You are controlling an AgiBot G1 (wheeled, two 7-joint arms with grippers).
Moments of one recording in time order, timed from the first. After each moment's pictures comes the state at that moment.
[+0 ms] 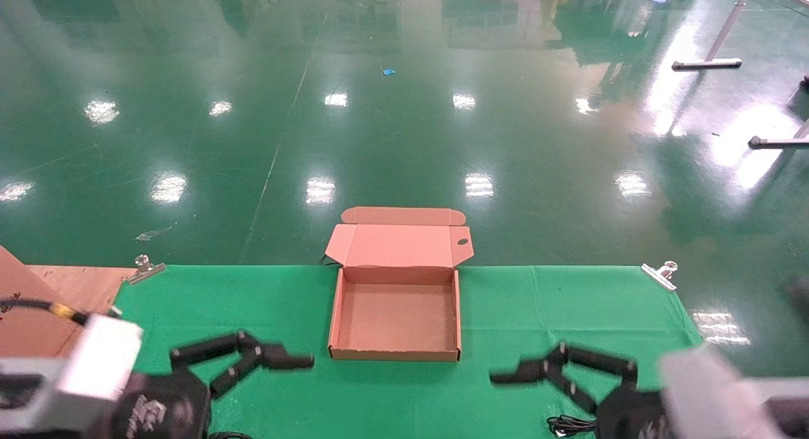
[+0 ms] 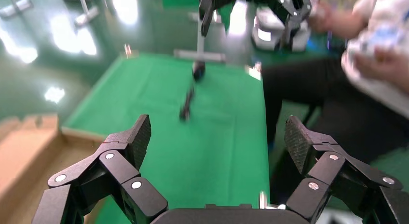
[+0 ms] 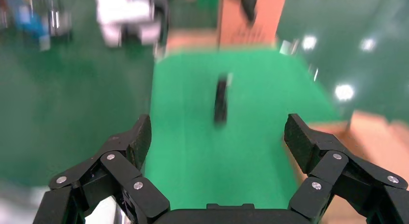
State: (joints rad) left arm -1.12 0.60 0.36 -1.24 0.92 1.53 -0.17; right arm 1.17 -0.60 -0.39 1.31 -1.01 -1.53 0.16
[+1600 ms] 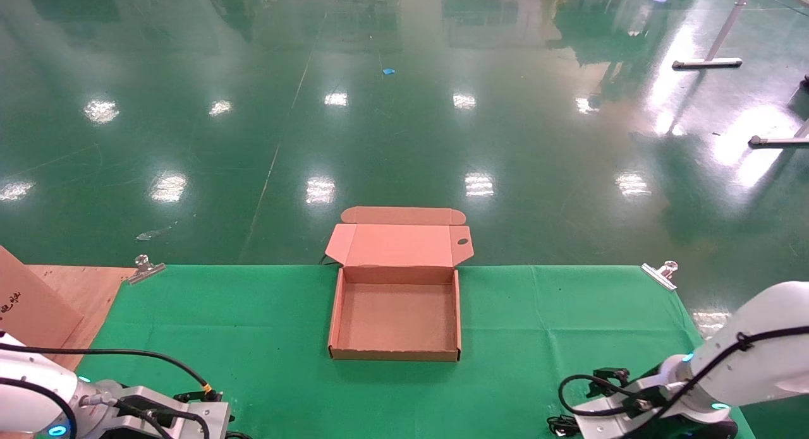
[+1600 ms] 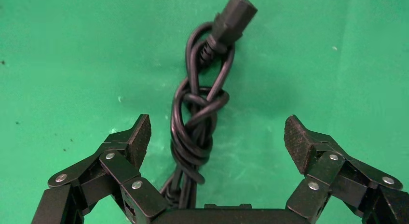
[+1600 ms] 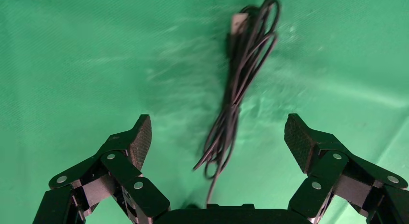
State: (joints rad) left arm -1.46 0.98 0.77 -0.48 1.81 1.32 0.27; right arm 1.49 -1.07 -0.89 0.65 -2.08 -1.24 -0.21
